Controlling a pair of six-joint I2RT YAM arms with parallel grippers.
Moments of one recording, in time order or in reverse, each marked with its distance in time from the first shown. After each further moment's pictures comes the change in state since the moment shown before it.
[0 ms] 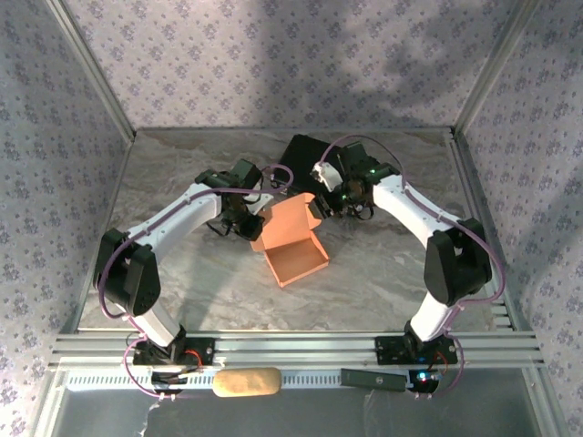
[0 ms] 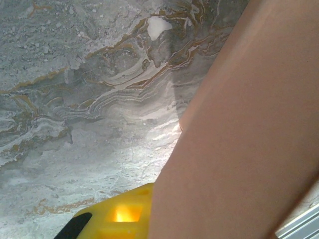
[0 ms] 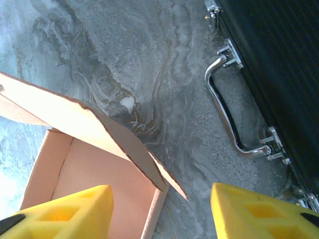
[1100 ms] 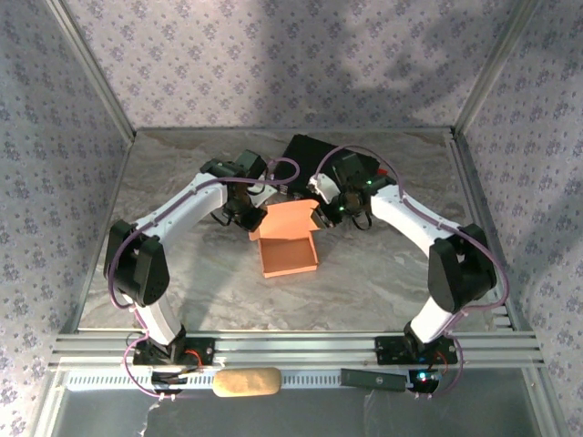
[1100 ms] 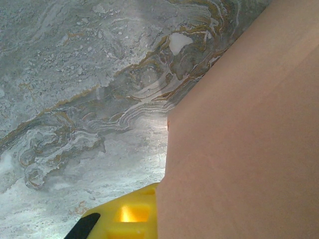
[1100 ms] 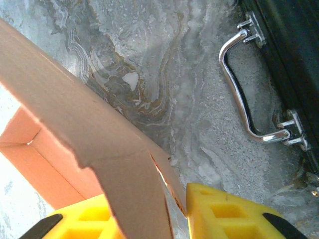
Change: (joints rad) left arm 0.002 0.084 0.140 -0.079 -0.079 0.082; right arm 0.053 -0.059 -0.100 0.036 0.074 -0.032
